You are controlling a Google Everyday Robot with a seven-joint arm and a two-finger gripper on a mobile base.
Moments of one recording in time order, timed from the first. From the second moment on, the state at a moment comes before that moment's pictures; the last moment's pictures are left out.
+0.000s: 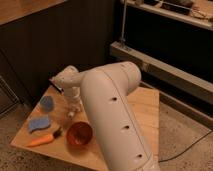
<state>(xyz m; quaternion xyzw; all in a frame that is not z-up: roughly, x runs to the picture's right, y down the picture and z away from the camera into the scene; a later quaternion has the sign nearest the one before) -0.189 0.103 0.903 -0.21 0.26 0.72 0.61</state>
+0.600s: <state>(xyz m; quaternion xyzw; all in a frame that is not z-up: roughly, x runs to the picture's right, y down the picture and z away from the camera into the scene) -0.181 0.096 0.879 -0.24 0.30 0.71 0.59</state>
